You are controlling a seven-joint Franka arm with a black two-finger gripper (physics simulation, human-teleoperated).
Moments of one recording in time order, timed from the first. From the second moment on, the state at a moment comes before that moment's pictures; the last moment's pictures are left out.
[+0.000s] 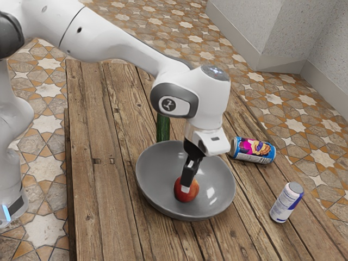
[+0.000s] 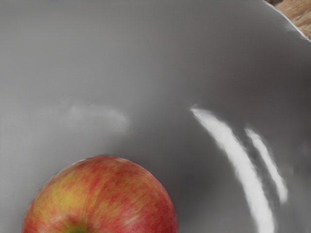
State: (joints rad) arm -0.58 -0.06 0.14 -2.00 -0.06 2.02 0.21
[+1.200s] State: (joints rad) arm -0.60 -0.08 0.22 -2.07 -0.07 2.06 0.21
